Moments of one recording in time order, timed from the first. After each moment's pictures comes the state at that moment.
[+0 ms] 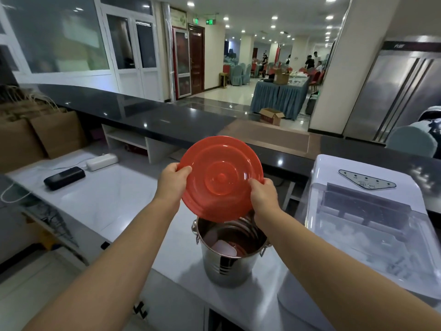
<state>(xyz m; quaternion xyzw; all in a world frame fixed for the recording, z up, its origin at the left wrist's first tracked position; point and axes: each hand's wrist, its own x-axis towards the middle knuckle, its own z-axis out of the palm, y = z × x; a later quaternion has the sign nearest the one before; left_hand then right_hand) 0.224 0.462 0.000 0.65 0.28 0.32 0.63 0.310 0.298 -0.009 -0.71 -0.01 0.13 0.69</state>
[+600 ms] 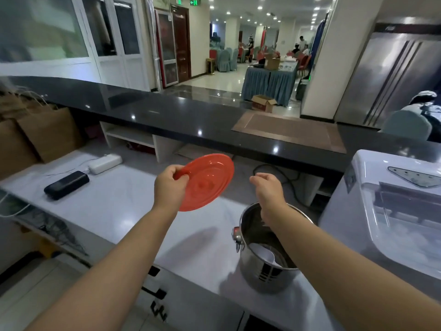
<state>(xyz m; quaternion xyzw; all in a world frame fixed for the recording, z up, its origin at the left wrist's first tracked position) 0.212 0.585 -0.035 0.73 0.25 0.34 0.53 0.298 0.405 -0.019 -0.74 0.02 0.08 0.66</state>
